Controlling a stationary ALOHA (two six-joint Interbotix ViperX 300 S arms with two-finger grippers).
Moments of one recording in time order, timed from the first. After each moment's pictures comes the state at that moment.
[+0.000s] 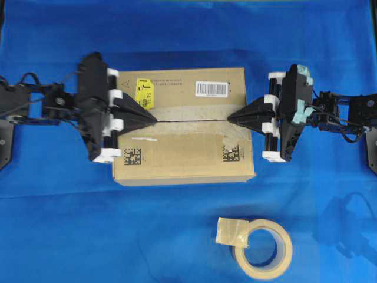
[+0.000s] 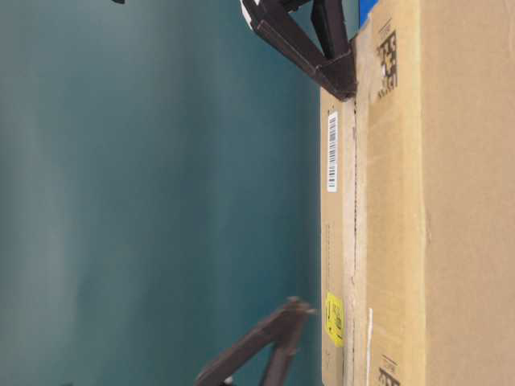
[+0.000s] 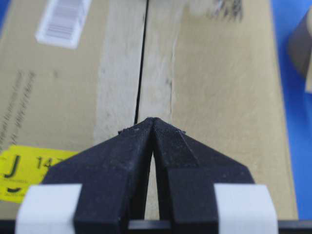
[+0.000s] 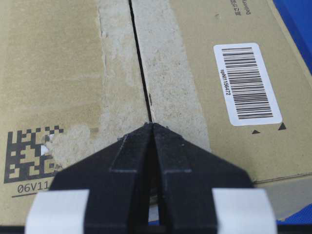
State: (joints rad) left arm 0.04 -0.30 0.94 -0.04 -0.25 -0.08; right arm -0.05 -0.19 1.00 0.23 -0.34 -0.01
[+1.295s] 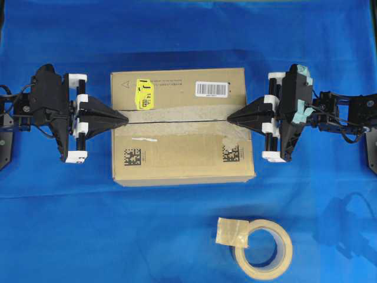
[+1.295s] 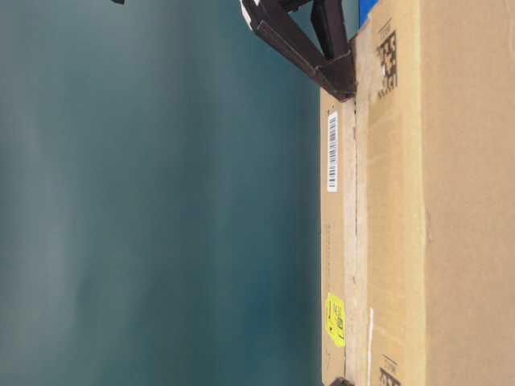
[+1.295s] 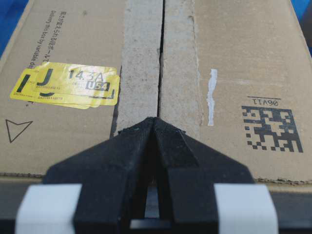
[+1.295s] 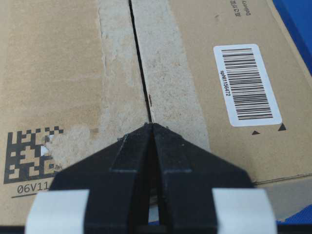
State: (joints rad) left arm 0.06 -0.29 1.22 -0.04 -0.60 -0.02; right arm -0.05 -0.19 1.00 0.23 -0.35 -0.01
